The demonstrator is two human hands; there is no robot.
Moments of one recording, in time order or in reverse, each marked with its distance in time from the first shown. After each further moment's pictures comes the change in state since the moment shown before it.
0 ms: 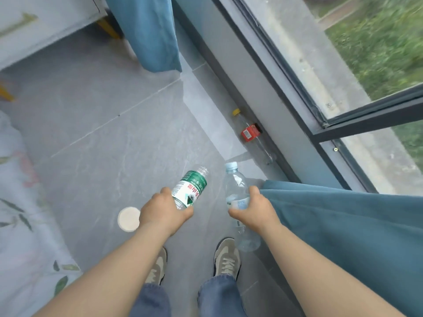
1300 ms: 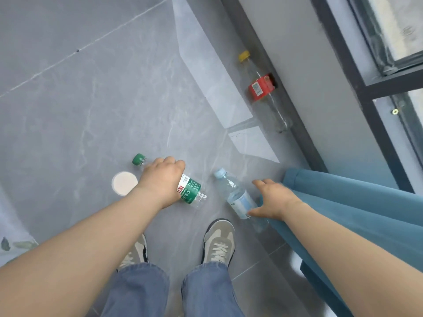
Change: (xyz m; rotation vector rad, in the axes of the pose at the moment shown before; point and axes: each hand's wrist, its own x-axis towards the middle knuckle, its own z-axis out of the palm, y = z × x) left_hand 0.086 0.010 0.089 0.439 -0.135 0.415; right_hand 0.110 0.109 0.036 -0.691 -0.342 -0.148
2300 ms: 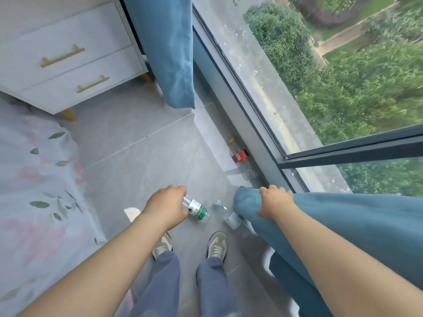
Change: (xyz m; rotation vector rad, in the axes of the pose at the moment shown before) left_hand -0.279 -0.001 -0.247 -0.260 0.081 -0.080; right_hand -0.287 -0.065 -0.201 -0.210 0.166 0.178
